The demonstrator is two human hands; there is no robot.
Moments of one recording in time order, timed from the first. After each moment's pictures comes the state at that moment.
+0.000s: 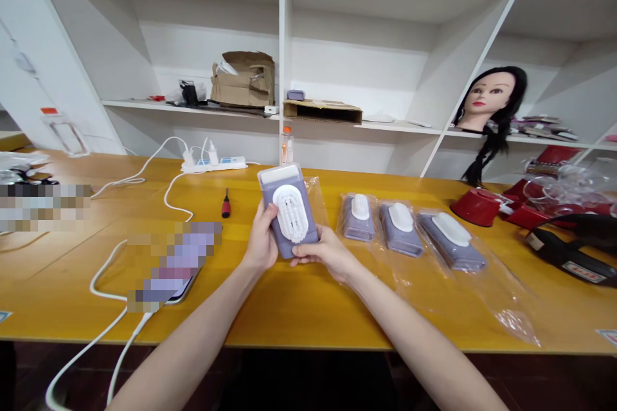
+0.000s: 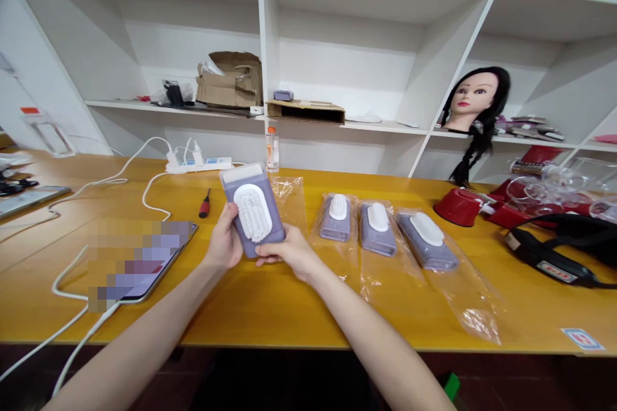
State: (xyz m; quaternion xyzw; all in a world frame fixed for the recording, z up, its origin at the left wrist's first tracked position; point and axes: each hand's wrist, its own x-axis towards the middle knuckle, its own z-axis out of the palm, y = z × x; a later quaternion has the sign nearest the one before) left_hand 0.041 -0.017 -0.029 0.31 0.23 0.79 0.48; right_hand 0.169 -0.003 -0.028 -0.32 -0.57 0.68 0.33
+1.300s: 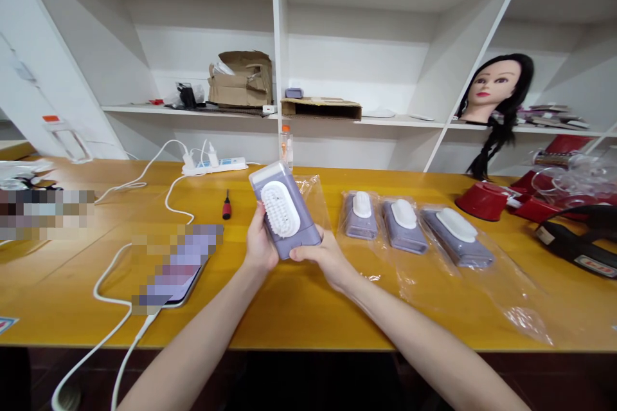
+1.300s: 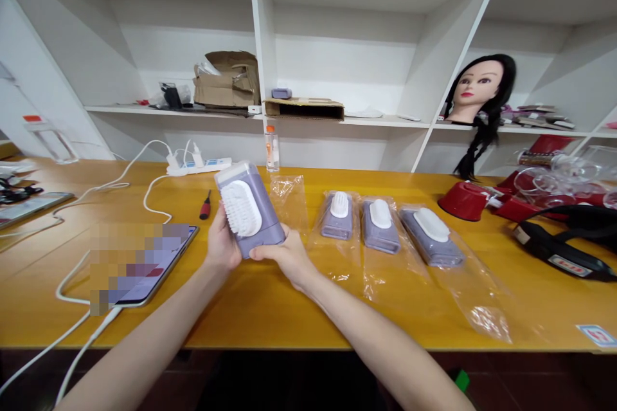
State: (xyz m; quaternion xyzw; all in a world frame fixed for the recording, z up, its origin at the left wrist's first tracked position) left_hand 0.043 -0.017 -0.019 0.18 0.23 0.78 0.56; right_hand 0.161 -0.011 -0.033 -0.27 -0.56 0.65 0.43
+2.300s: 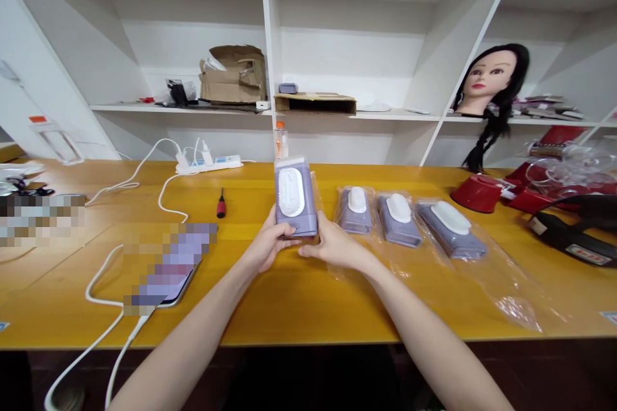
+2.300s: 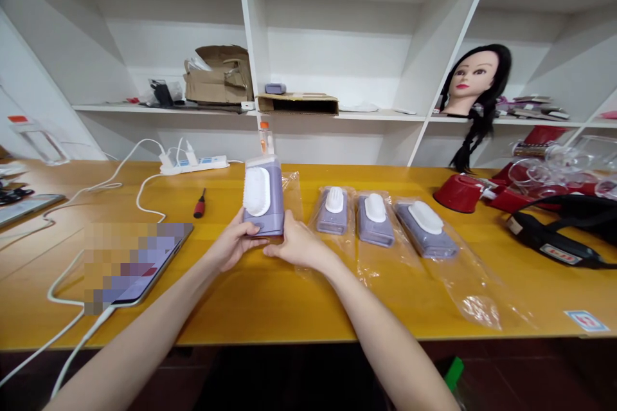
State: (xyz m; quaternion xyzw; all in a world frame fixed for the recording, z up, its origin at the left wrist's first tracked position) left_hand 0.038 -0.020 -0.034 0.42 0.38 0.59 0.58; right_hand 0.200 0.011 -0.020 -0.35 -0.83 0.36 0.26
